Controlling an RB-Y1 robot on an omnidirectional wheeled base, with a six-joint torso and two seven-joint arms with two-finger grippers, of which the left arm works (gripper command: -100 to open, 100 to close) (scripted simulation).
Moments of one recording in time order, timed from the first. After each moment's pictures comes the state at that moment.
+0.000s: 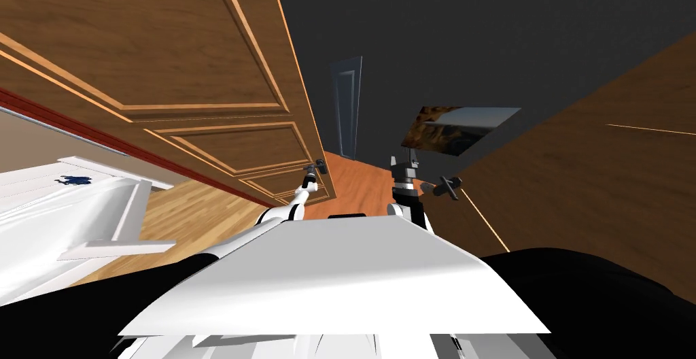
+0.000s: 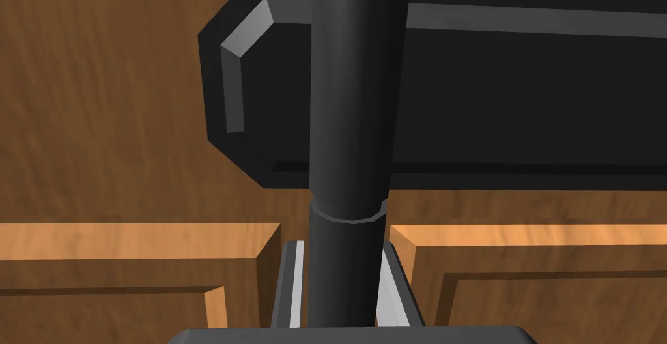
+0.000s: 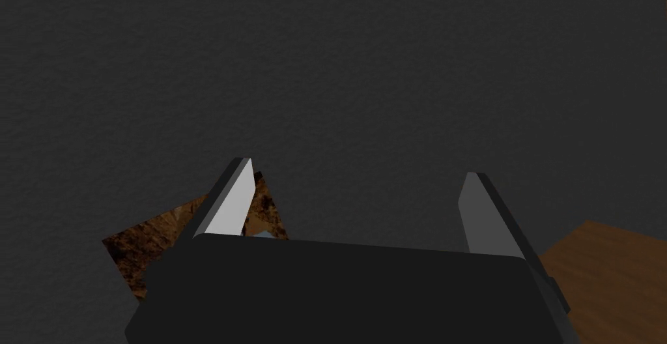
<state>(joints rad) -0.51 0.16 0.25 -0.55 0.10 -0.50 -0.02</state>
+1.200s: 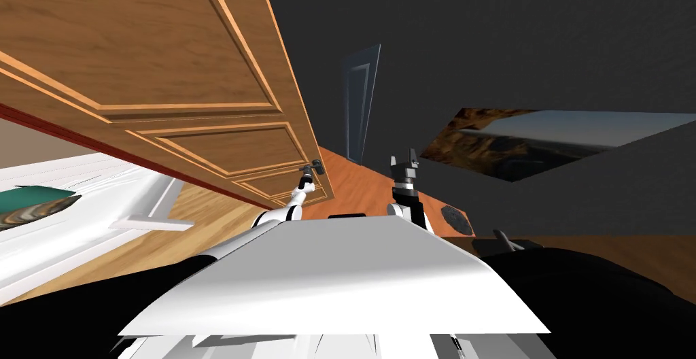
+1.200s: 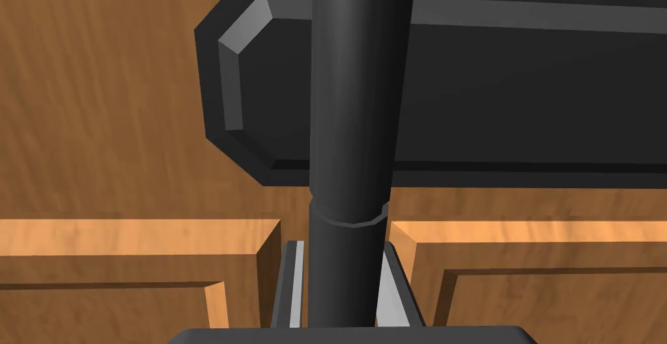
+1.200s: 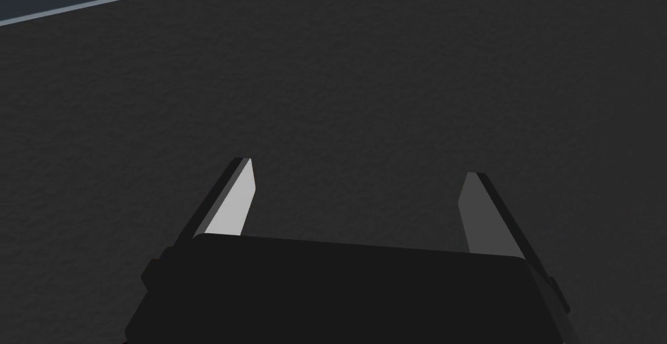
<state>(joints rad) -0.48 0.19 0.29 -0.58 0.12 -0.48 -0.03</state>
